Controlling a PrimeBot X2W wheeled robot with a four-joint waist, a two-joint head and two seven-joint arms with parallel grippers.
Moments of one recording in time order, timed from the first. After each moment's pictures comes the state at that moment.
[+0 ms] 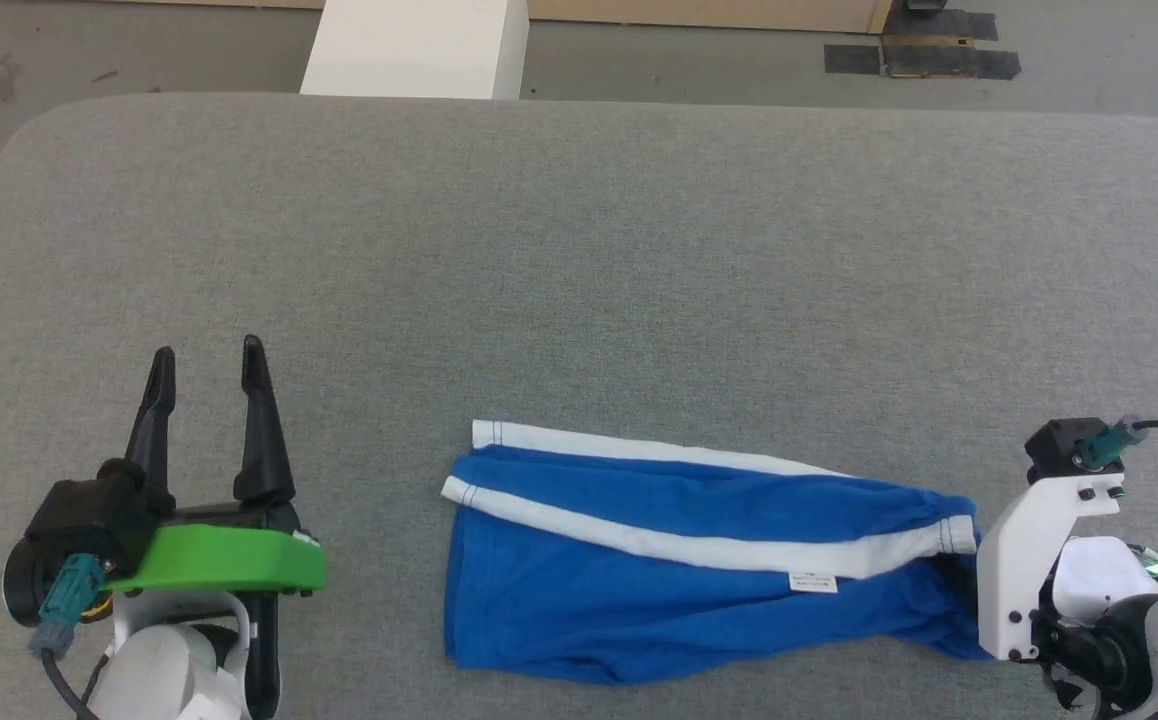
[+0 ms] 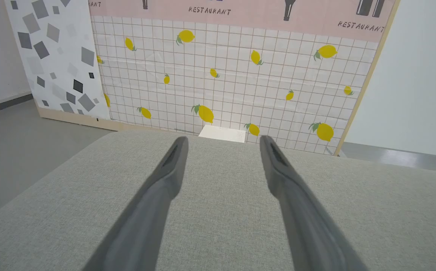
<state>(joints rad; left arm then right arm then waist) -0.10 0.26 -0.12 -0.06 -0.38 0.16 -0.26 -0.12 -0.13 -0.10 0.06 0.21 0.13 0.97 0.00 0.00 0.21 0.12</state>
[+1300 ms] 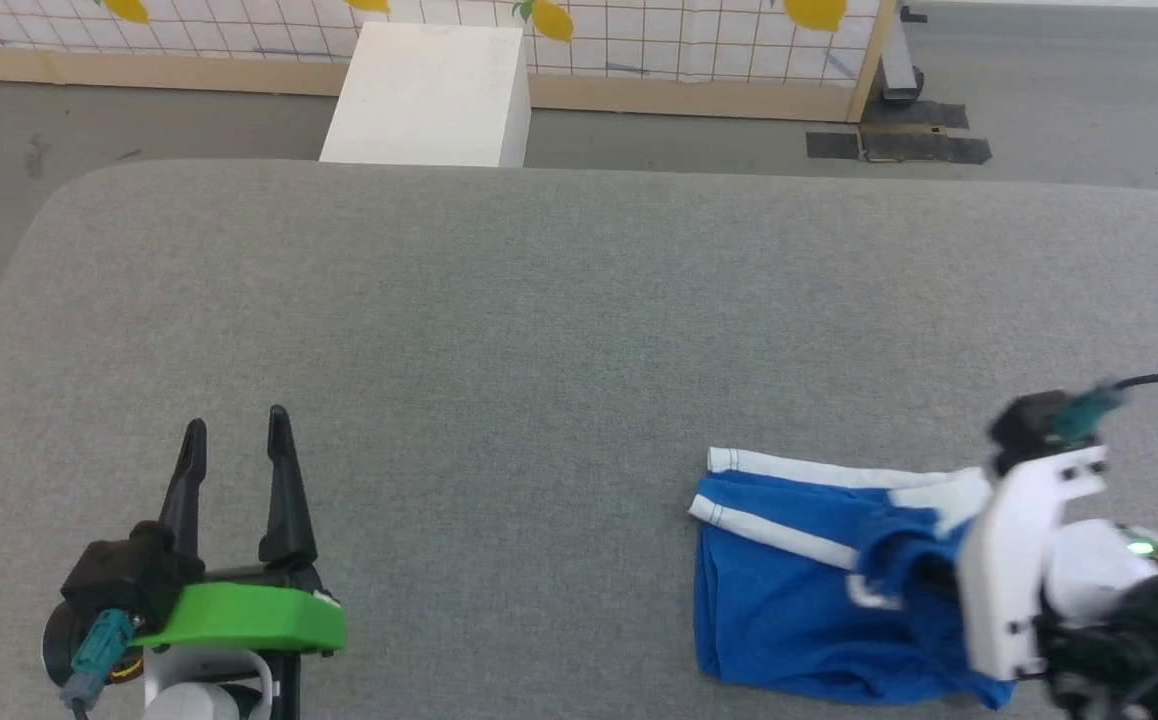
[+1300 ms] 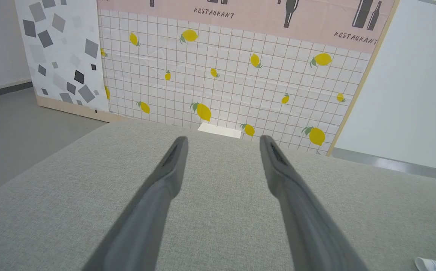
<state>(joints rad) -0.01 0.12 0.00 -0.01 -0.29 0.03 -0.26 -0.09 -0.16 -0.04 -0.29 0.38 0.13 1.34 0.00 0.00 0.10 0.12</state>
